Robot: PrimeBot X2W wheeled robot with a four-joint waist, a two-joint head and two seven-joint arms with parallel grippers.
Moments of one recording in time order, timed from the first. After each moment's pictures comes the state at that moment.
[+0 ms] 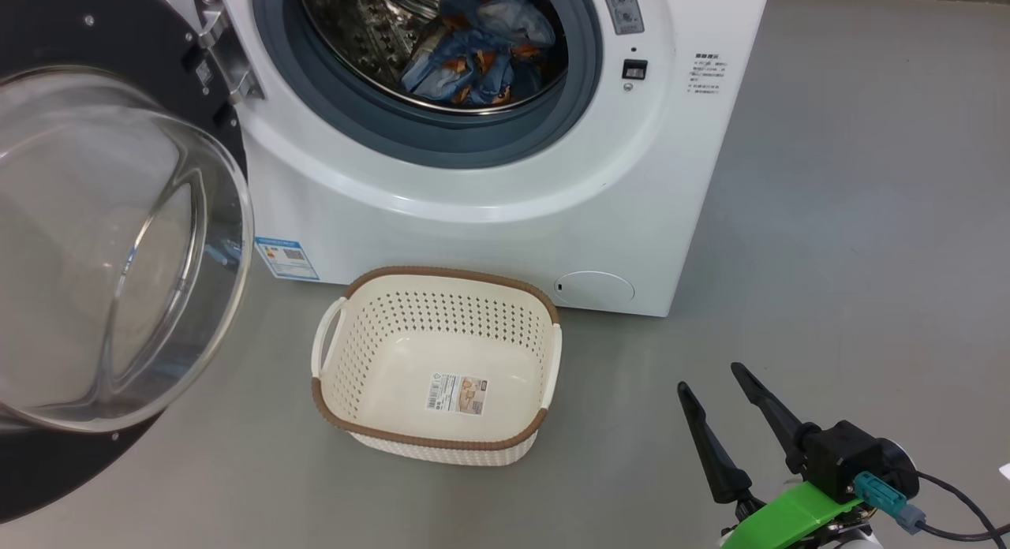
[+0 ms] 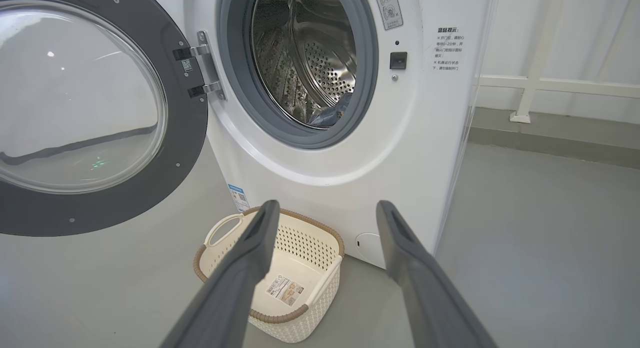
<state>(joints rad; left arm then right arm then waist) -0.41 0.38 0.82 0.58 -1.34 0.00 0.33 -0.07 -0.11 0.15 0.16 0.17 0.12 -0.22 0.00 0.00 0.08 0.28</state>
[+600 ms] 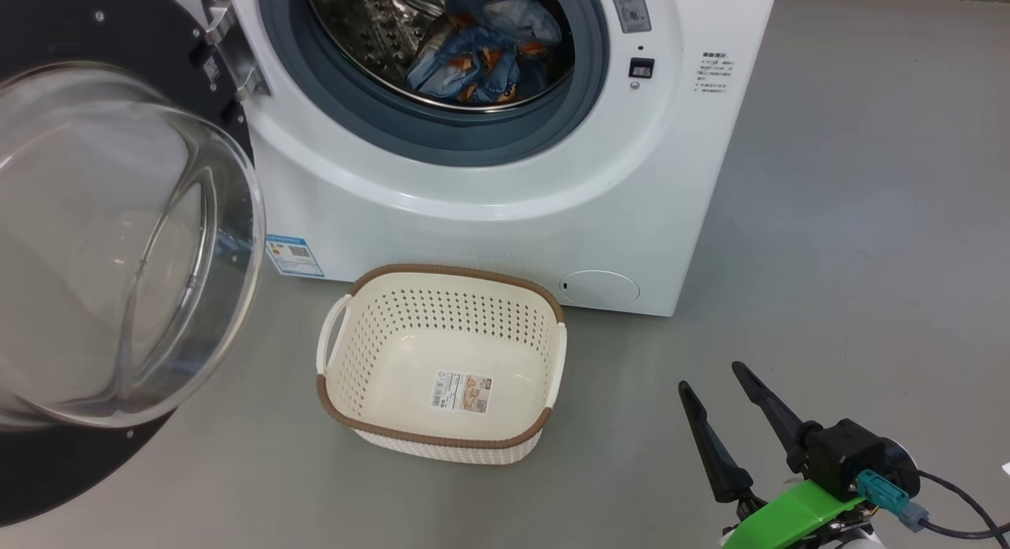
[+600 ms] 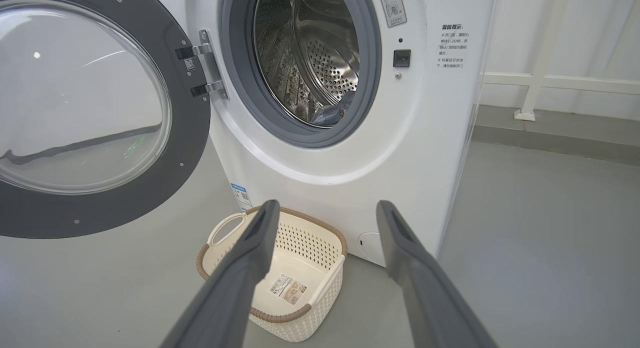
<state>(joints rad) -0.37 0.33 0.81 0.51 -1.41 -0.01 0.46 -0.07 -0.11 0.15 0.16 0.18 0.12 -0.21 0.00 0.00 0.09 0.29</state>
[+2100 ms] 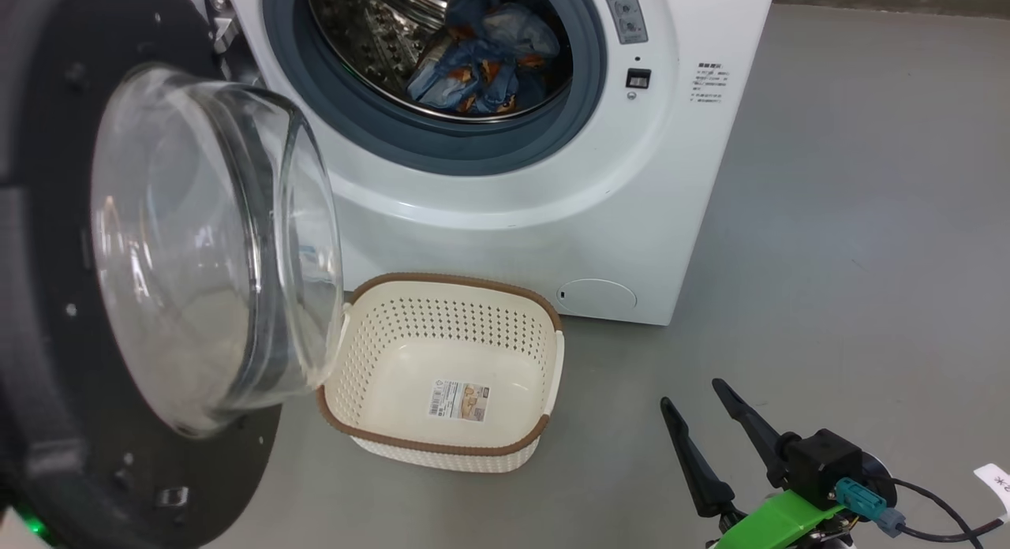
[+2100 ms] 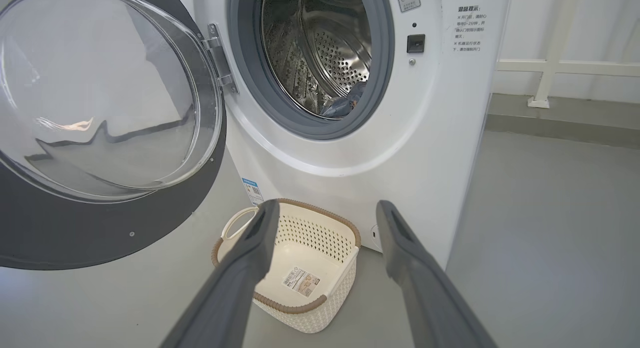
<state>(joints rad) -0.11 0.15 0.64 0.05 -1.67 0.15 1.06 -0.07 -0.09 0.18 0.20 0.20 0.12 -0.21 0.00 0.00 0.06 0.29</state>
